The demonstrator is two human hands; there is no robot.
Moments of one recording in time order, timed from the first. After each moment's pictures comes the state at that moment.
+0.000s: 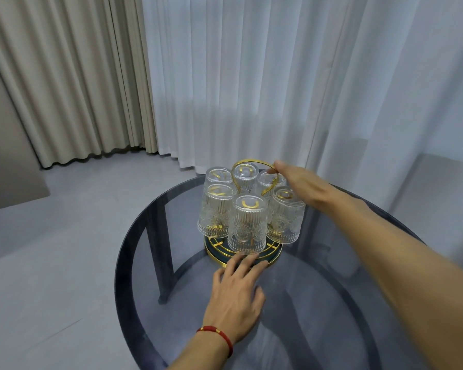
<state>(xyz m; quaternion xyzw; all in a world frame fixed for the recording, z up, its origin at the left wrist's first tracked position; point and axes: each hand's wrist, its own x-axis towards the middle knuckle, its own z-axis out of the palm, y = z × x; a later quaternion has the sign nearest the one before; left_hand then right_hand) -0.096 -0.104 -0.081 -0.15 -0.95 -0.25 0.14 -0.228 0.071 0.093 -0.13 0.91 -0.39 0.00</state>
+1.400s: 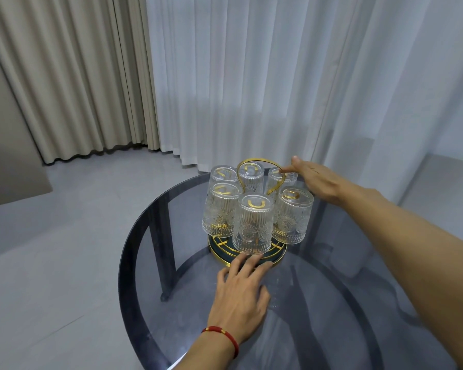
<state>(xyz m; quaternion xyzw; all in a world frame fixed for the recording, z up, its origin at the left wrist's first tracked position) -0.096 -0.104 -0.078 -0.15 -0.94 -0.26 0.14 -0.260 0.096 0.089 -0.14 0.93 -0.33 -0.02</state>
